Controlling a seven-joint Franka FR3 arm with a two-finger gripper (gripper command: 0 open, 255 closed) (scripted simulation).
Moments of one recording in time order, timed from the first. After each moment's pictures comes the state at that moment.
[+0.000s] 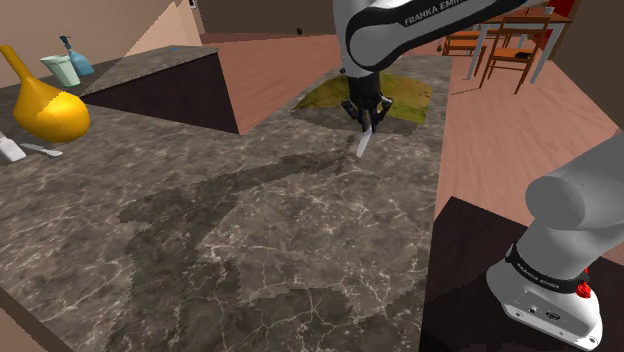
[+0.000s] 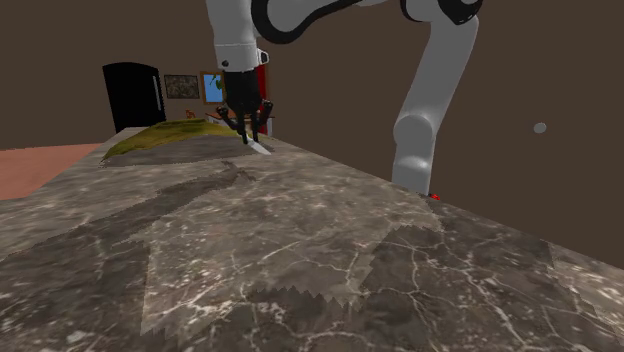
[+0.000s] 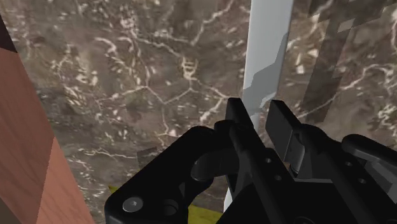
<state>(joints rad) -0.63 -0.26 0.70 -2.15 -0.06 1.87 1.39</state>
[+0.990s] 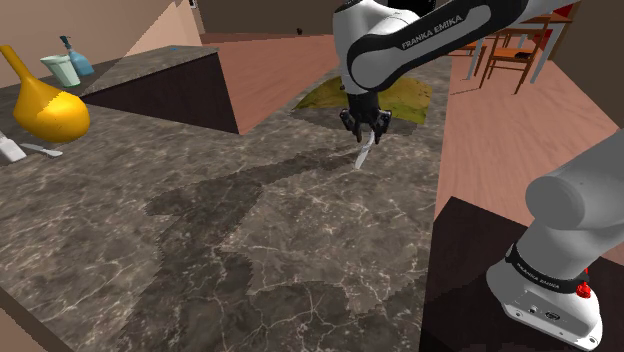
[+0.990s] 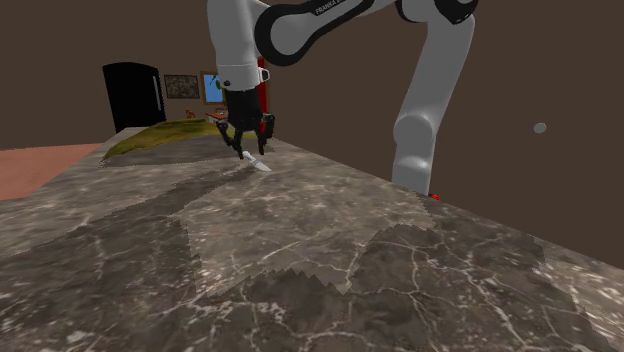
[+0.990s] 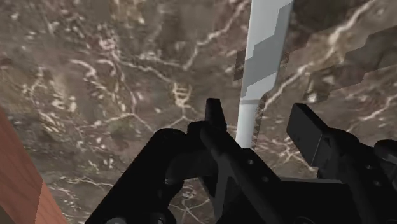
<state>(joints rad) -0.64 -0.23 0.72 -2.22 -0.08 1.96 1.42</state>
